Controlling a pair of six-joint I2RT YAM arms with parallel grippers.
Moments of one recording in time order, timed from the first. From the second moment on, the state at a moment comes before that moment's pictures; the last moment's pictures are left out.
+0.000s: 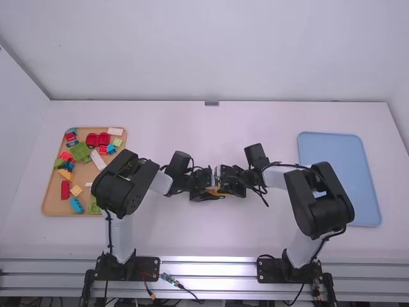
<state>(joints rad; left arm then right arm) -0.40 2.03 0.73 0.38 0.83 0.83 0.34 1.83 0.77 -0.16 -0.79 -1.08</state>
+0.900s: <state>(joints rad) -0.40 2.03 0.73 0.38 0.83 0.83 0.22 1.82 0.79 -0.27 -0.96 -1.13</state>
